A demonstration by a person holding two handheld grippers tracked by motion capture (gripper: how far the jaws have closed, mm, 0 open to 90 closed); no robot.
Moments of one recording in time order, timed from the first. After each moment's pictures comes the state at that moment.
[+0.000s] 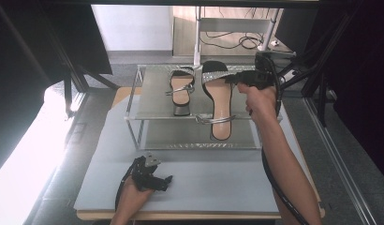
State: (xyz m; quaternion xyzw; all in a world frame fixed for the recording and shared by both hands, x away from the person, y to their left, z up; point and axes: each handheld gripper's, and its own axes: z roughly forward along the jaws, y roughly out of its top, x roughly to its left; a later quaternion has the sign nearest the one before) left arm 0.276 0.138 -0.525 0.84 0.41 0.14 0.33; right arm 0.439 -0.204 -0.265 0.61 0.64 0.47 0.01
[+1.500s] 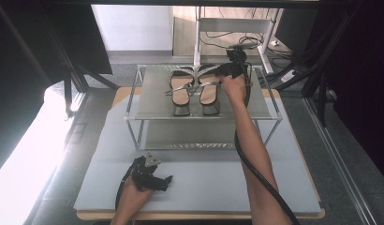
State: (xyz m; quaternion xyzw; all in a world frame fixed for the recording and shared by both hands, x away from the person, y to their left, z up) left arm 0.277 0.138 -0.525 0.84 0.41 0.14 0.33; right arm 0.539 -0.157 -0.317 0.61 0.69 0.38 0.14
